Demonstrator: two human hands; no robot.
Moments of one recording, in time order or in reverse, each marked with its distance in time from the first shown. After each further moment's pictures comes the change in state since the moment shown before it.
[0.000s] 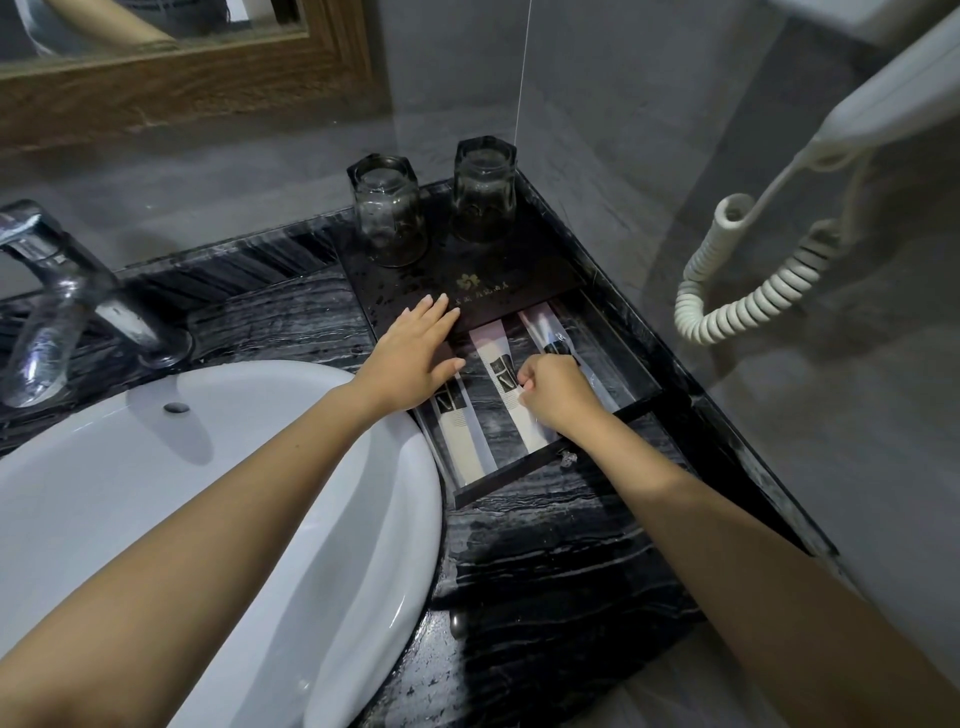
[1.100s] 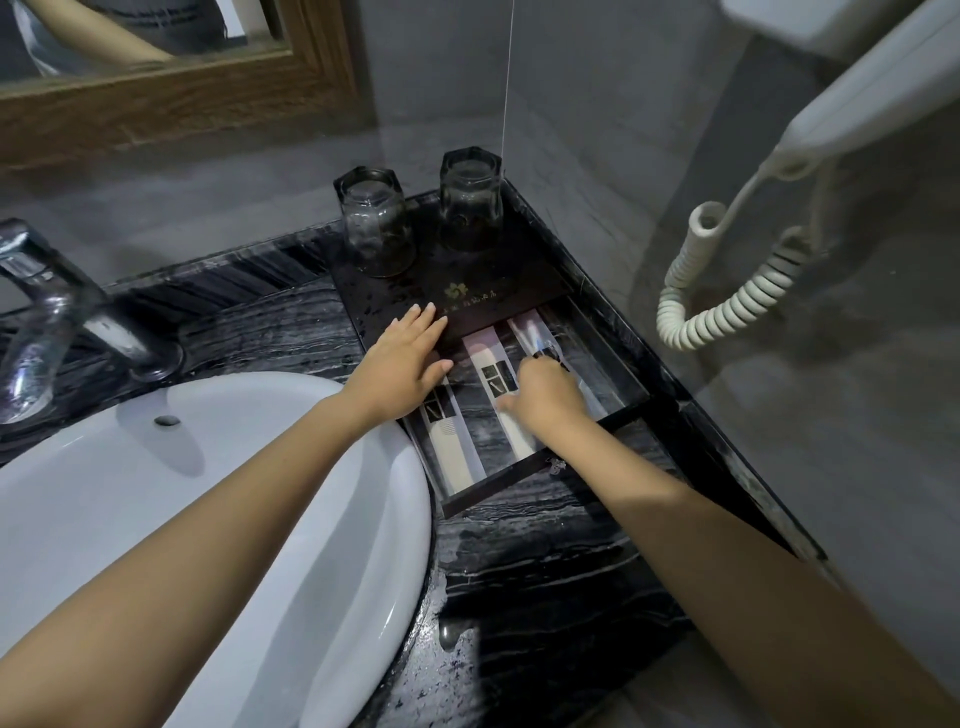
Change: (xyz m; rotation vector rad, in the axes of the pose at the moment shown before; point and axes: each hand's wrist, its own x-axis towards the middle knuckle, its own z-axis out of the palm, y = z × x) left_hand 0.002 0.005 -0.001 -0.009 -0.002 -0.035; right_hand -0.009 -0.019 -0.010 -0.176 0.012 0.115
